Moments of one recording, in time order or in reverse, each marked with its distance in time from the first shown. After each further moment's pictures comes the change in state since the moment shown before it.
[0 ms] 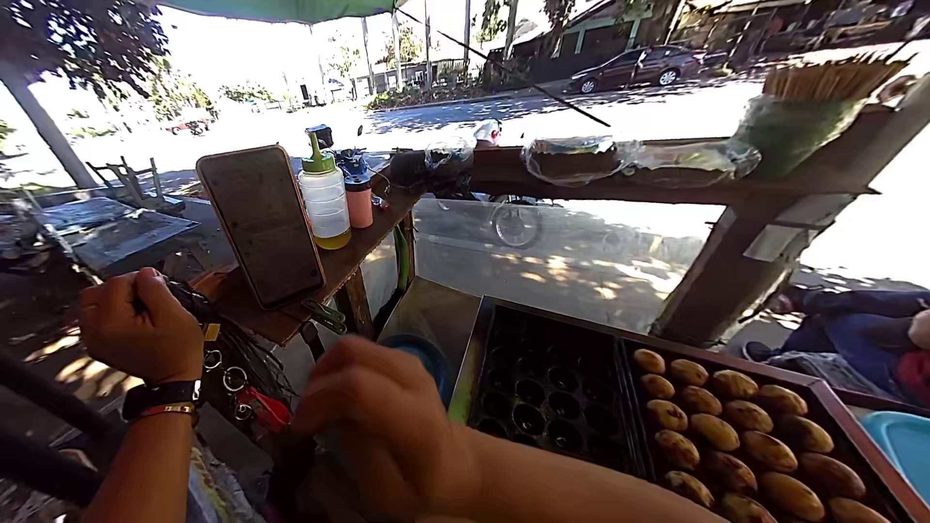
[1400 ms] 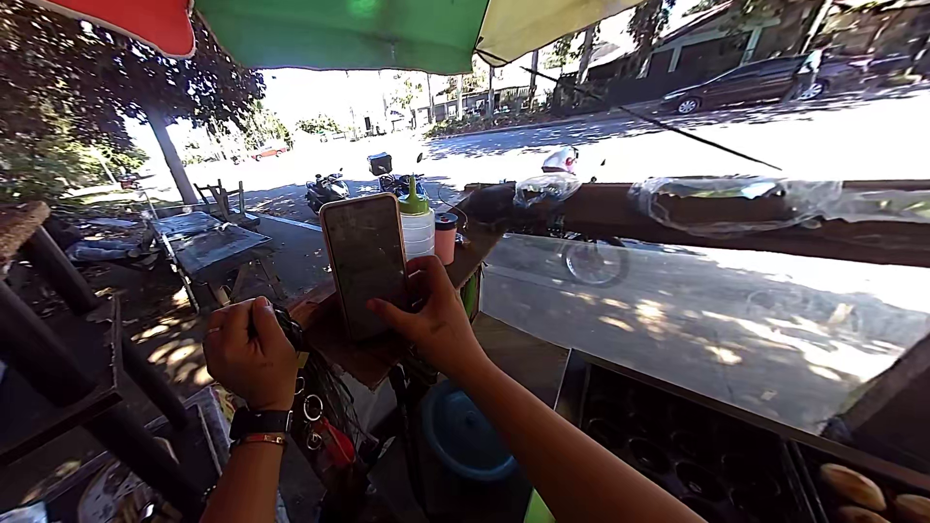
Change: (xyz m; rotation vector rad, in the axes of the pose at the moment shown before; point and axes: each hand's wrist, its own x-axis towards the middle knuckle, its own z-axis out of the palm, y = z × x) left_hand -0.002 0.010 0.008 -0.039 0.132 0.023; right_hand 0.037 0.124 0.022 -0.091 0.035 0.756
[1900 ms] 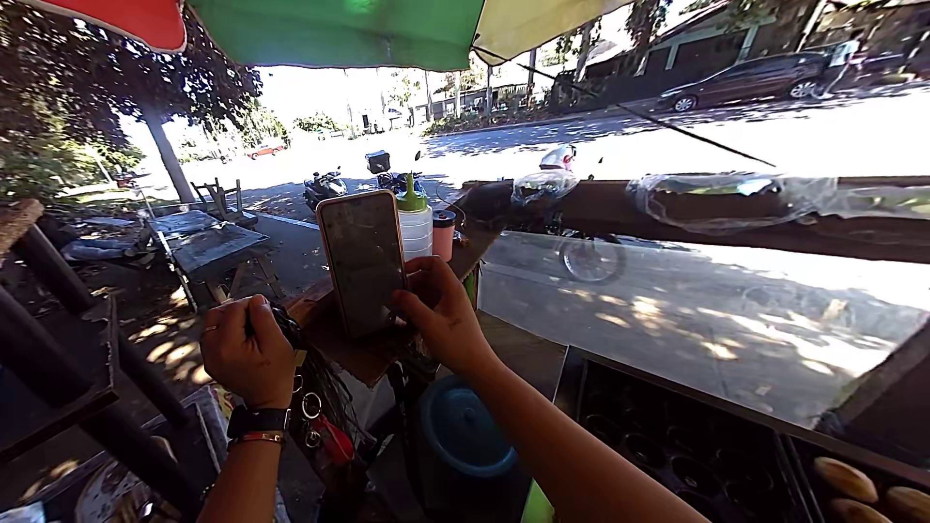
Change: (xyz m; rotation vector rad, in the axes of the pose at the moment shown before) left_hand 0.000 0.000 -0.001 0.001 -0.006 0.002; right_hand -0.002 0.010 -0.008 0.161 -0.023 -0.037
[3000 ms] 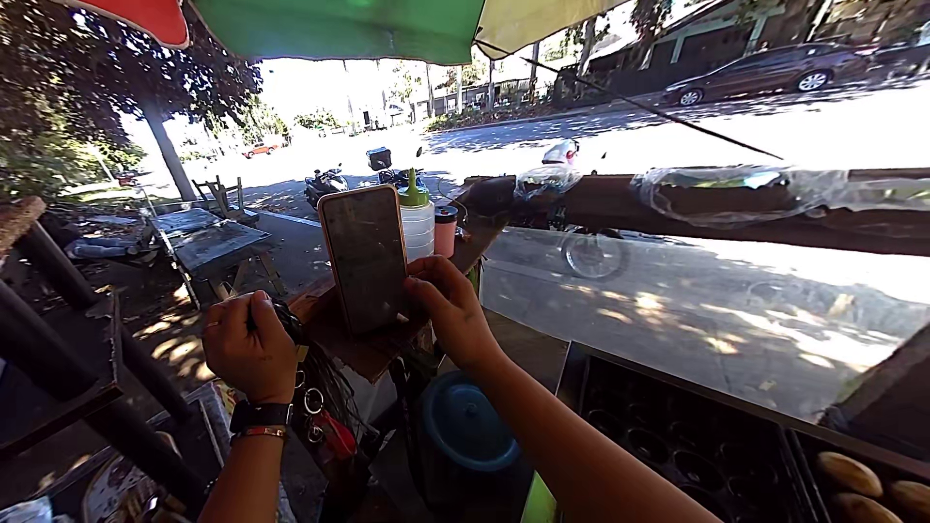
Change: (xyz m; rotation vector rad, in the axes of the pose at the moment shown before) left_hand 0.001 0.001 0.000 0.015 -0.014 -0.009; right_hand 0.004 0.002 -0.003 0.169 0.025 0.048
